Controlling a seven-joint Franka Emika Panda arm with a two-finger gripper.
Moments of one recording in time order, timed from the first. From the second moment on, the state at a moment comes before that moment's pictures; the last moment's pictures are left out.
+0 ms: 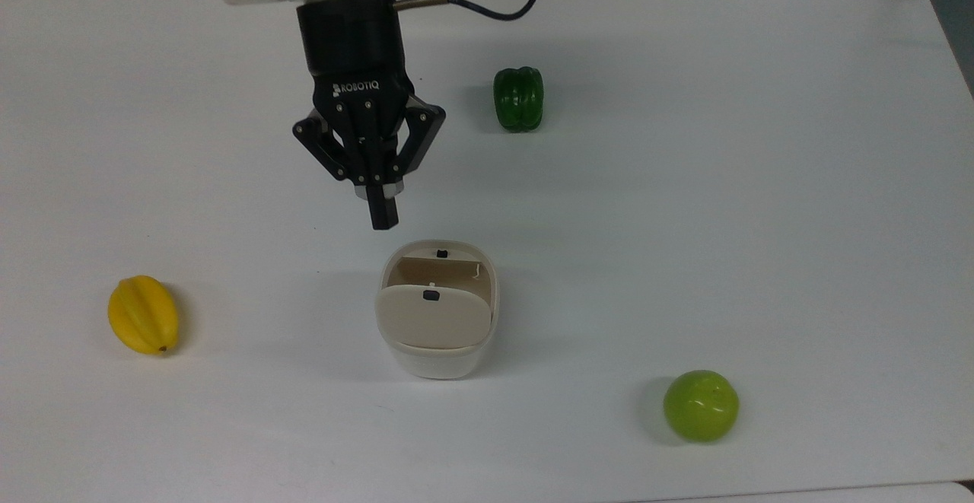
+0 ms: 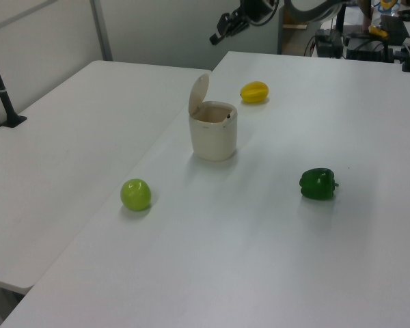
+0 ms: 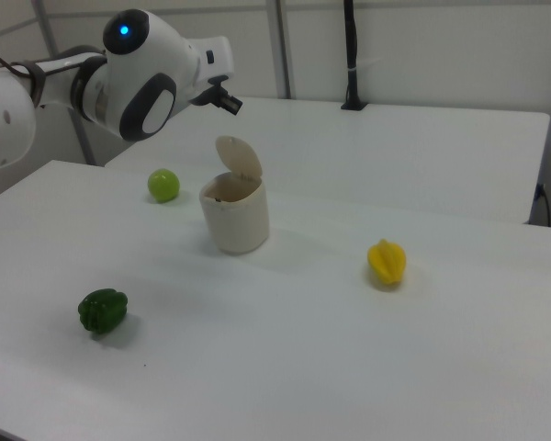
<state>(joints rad) 0.07 0.34 0.01 -1.53 0.32 2.74 0.06</state>
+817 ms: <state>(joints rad) 0.10 0.44 0.01 -1.49 0.31 2.84 0.05</state>
